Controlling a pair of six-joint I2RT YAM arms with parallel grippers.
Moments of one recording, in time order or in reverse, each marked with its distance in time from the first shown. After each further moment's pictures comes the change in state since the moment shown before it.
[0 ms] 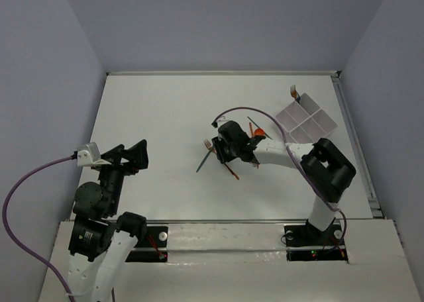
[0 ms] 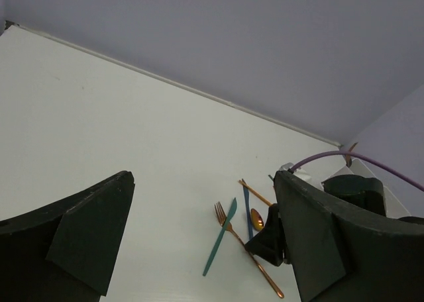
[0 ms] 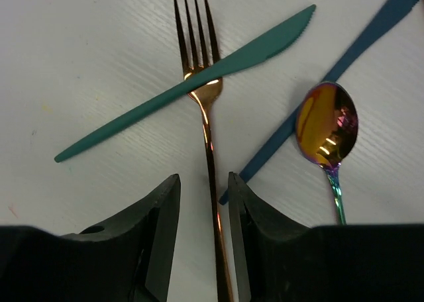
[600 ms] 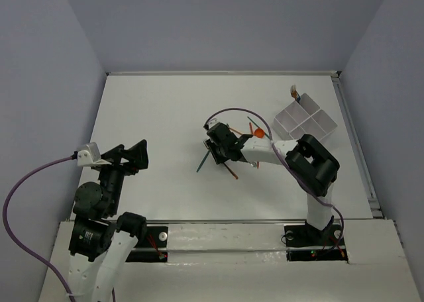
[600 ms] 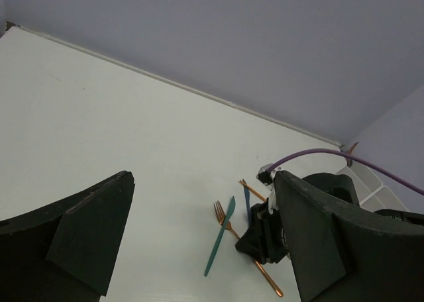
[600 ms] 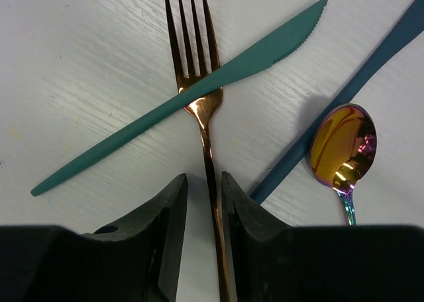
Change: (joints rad) left arm 0.007 0.001 0.000 0.000 0.007 0.003; right arm 0.054 0.156 0.145 -0.094 0.087 0.005
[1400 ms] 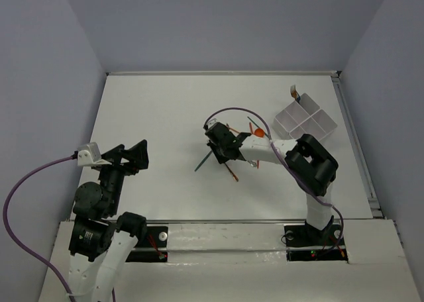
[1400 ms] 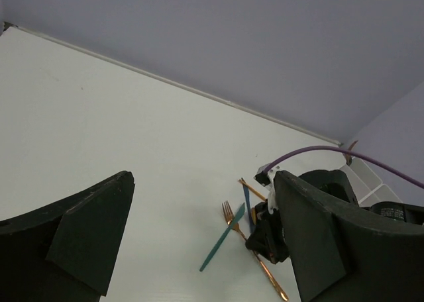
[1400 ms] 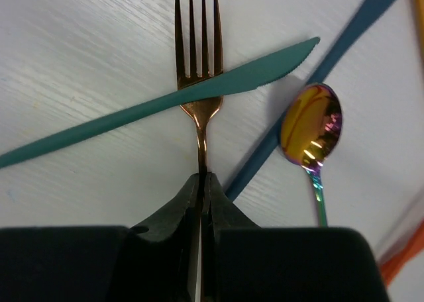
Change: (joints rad) left arm 0.000 0.000 0.000 0.000 0.006 0.003; right arm 0.001 0.009 0.037 -0.075 0.048 -0.024
